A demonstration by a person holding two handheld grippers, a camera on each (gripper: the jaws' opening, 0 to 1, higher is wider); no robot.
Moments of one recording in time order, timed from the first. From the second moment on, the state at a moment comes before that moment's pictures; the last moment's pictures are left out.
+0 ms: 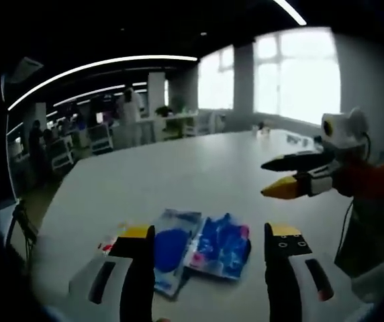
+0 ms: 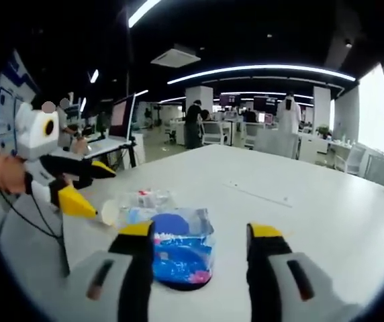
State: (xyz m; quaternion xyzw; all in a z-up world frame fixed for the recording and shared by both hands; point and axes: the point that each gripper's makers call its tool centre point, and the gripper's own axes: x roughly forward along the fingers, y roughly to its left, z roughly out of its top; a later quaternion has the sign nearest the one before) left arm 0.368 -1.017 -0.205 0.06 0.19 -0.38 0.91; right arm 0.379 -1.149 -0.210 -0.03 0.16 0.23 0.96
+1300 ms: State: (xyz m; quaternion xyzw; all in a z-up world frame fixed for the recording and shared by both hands) left arm 0.369 -1.024 -0.285 0.04 0.28 -0.33 0.90; right arm 0.404 -1.146 -0.283 -0.02 0.23 0.26 0.94
